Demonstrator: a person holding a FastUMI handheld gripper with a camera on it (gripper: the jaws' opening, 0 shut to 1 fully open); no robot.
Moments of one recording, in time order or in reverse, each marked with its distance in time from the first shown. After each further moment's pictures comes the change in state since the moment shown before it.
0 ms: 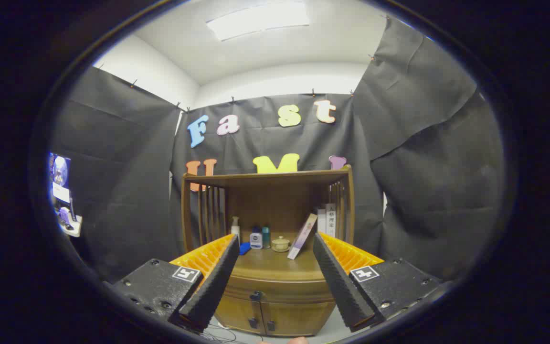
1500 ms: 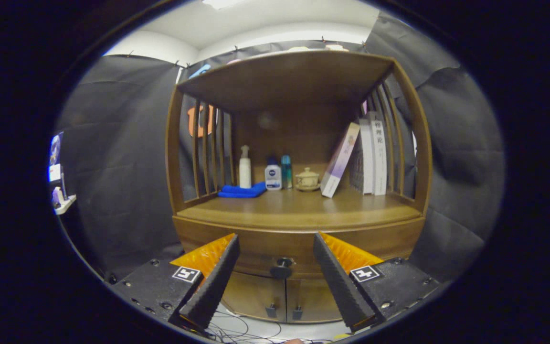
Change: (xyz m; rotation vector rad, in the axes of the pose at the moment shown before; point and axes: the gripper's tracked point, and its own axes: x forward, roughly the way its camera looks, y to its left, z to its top) arm 0.159 0.048 -0.266 0.031 0.302 0.040
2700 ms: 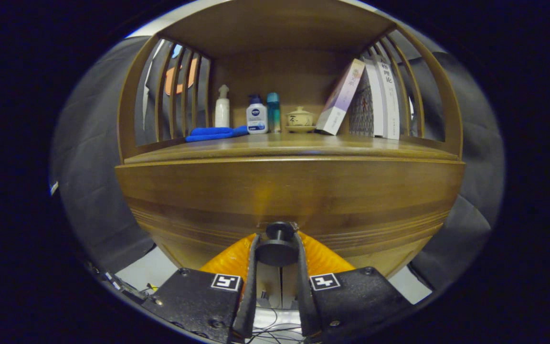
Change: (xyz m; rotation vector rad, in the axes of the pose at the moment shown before) arm 0.071 -0.013 -0.099 0.018 0.203 -0.124
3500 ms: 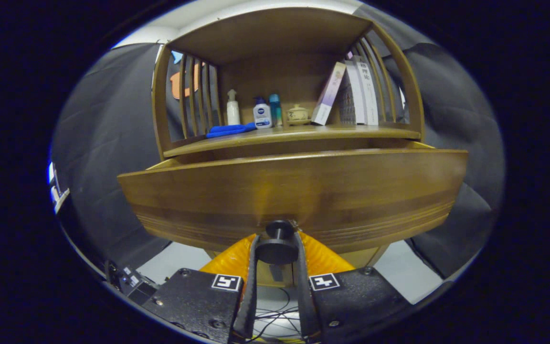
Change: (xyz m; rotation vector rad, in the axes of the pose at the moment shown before) arm -0.103 0.007 -0.043 0.054 0.043 0.045
